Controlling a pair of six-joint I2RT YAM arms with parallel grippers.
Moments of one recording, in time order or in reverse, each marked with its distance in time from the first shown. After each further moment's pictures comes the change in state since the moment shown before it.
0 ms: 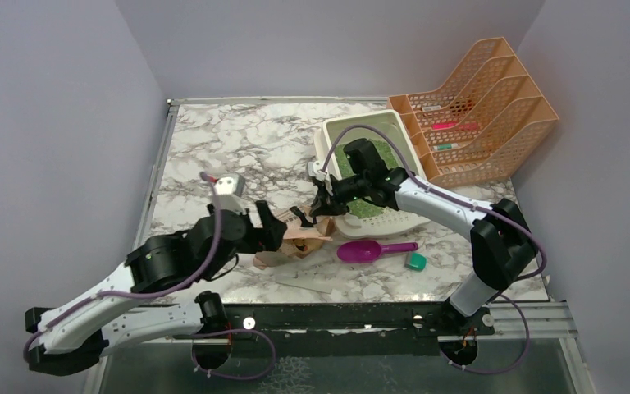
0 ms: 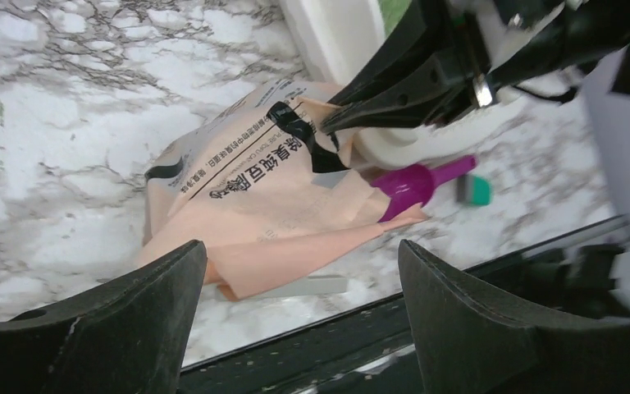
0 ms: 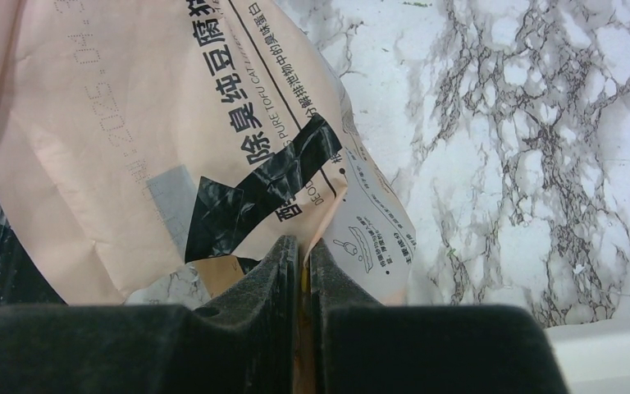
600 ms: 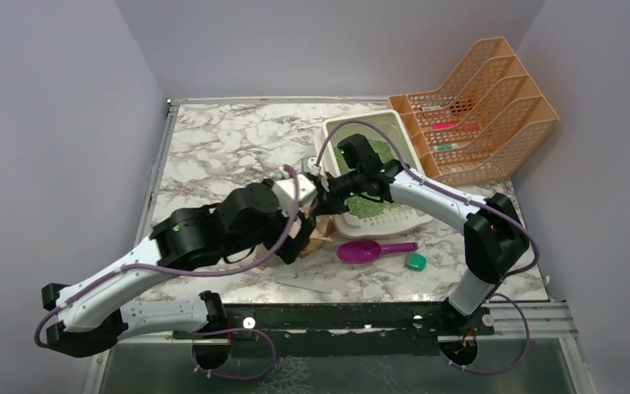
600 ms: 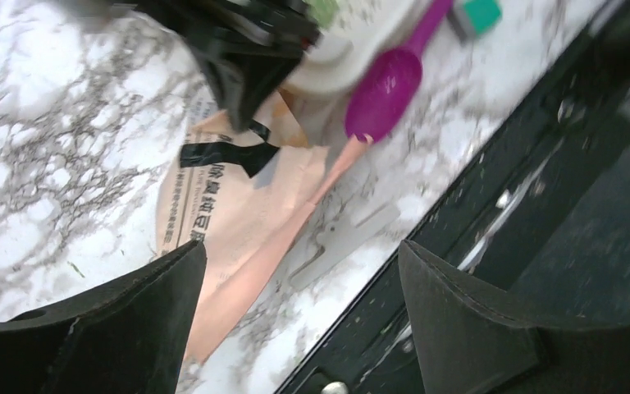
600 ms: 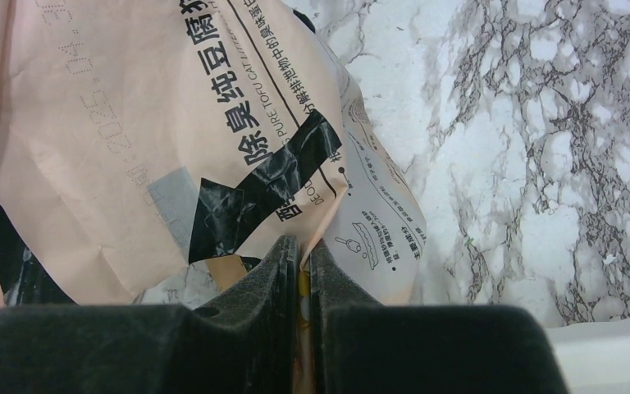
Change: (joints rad) left arm 0.000 0.236 0.234 -0.062 0.391 0.671; right arm 0.000 0.060 0.107 -0.148 -0.001 0.003
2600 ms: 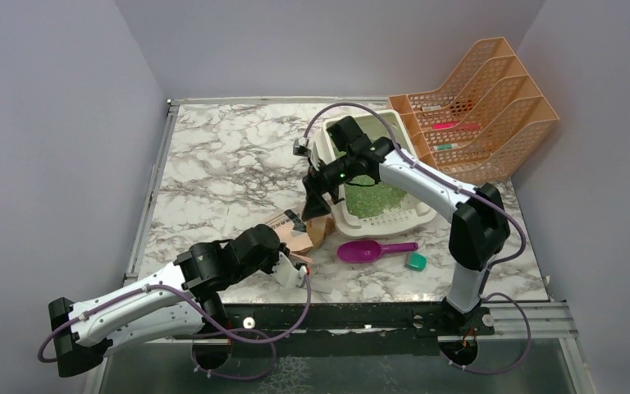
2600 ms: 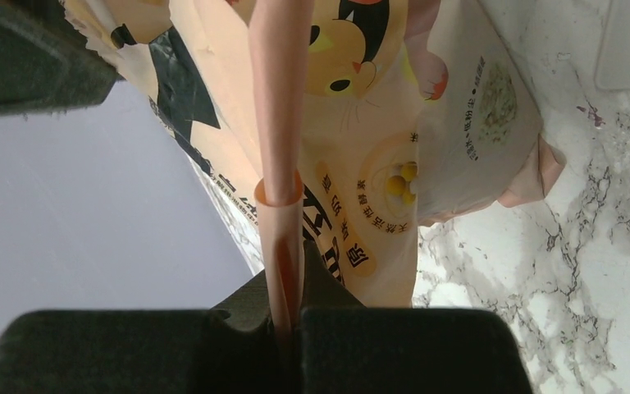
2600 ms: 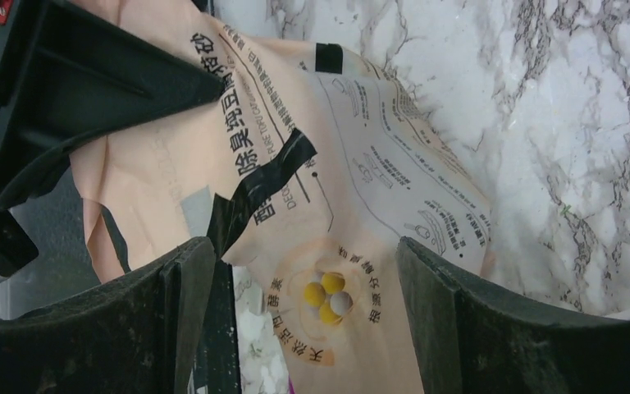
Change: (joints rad) left arm 0.041 -0.286 -0.624 0.236 -0.160 1.247; right arm -0.001 0.101 0.247 -0.251 -0.031 0.335
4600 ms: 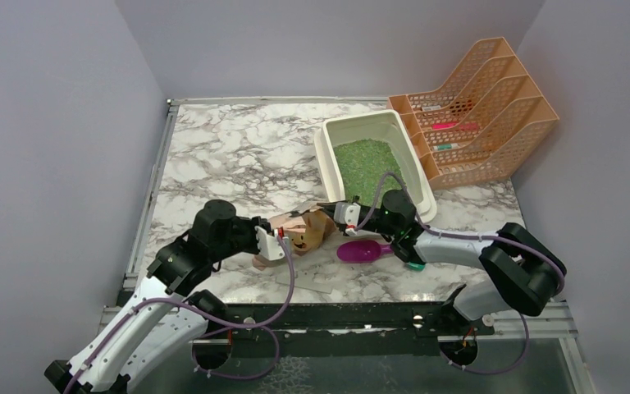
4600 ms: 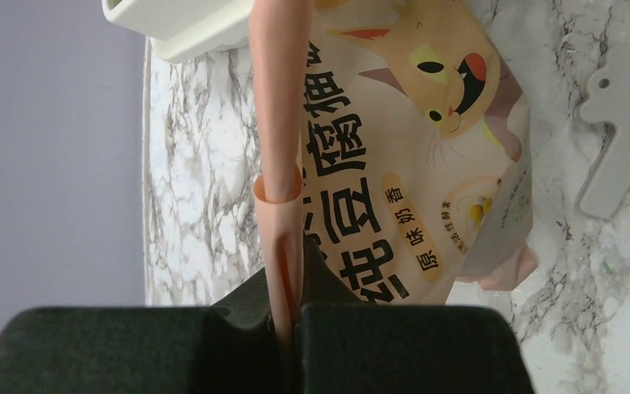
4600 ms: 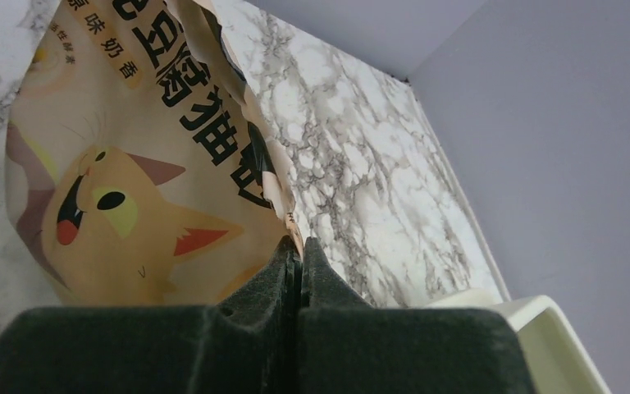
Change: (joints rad) left arm 0.463 -0.128 0.023 0.098 0.507 -0.140; right arm 0.065 -0.383 -0.999 1.481 0.336 -0.435
